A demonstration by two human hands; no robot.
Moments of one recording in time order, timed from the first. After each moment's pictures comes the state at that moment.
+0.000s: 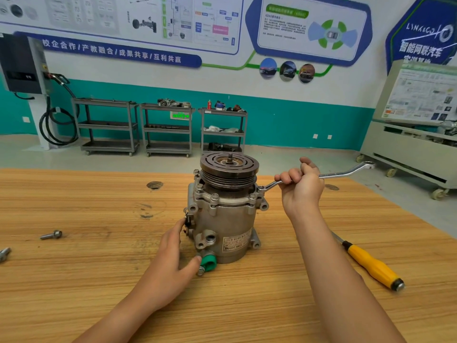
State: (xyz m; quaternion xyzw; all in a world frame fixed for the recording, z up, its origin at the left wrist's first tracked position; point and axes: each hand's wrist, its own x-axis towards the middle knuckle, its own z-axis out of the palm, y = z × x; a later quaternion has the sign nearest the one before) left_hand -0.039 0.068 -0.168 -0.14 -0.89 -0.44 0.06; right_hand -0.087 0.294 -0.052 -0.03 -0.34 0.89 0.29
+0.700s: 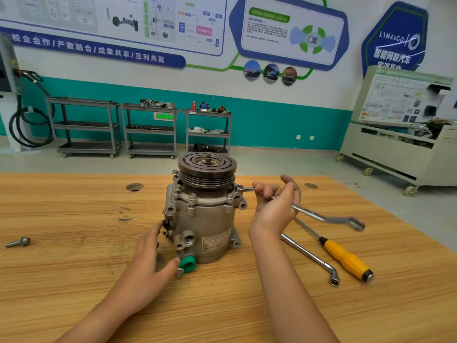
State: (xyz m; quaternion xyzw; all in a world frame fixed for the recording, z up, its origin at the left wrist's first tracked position) left_hand -0.041 0.068 -0.171 -0.13 -0.89 -0.44 0.06; right_hand -0.060 0.262 -0.080 -0.03 -0.30 0.85 0.43
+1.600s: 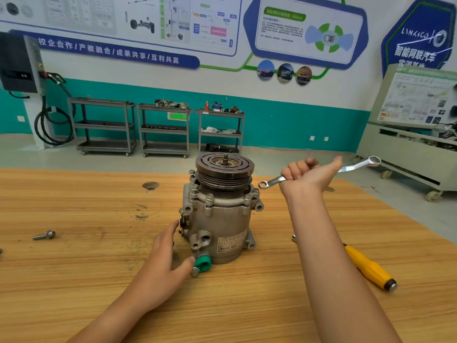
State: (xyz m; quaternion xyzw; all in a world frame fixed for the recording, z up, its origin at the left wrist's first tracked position) left_hand -0.037 0.066 -0.168 -0.13 -0.89 -0.44 0.06; right_hand -0.073 0.295 -0.018 -0.09 -0.20 0.94 0.26
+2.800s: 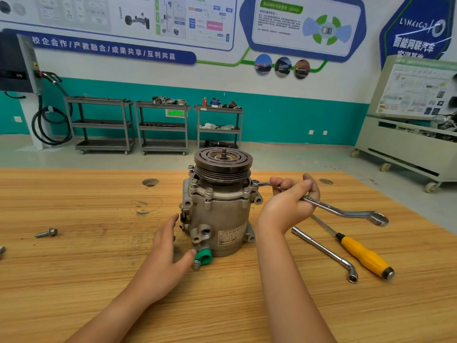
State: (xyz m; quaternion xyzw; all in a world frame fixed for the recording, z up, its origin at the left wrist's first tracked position) left_hand -0.040 0.067 -0.170 -0.12 -0.88 -0.45 0.06; right_hand -0.055 0.239 -0.070 -0.11 -0.29 0.79 0.53
